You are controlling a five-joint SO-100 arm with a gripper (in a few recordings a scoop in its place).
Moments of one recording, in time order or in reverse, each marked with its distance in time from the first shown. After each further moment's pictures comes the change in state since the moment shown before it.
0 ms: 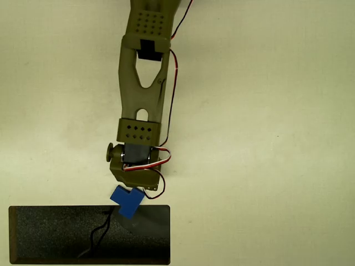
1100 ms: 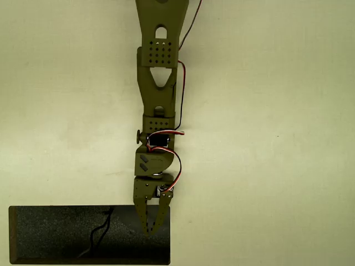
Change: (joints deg) arm -4.6 -30.9 -5.7 -86.4 -0.4
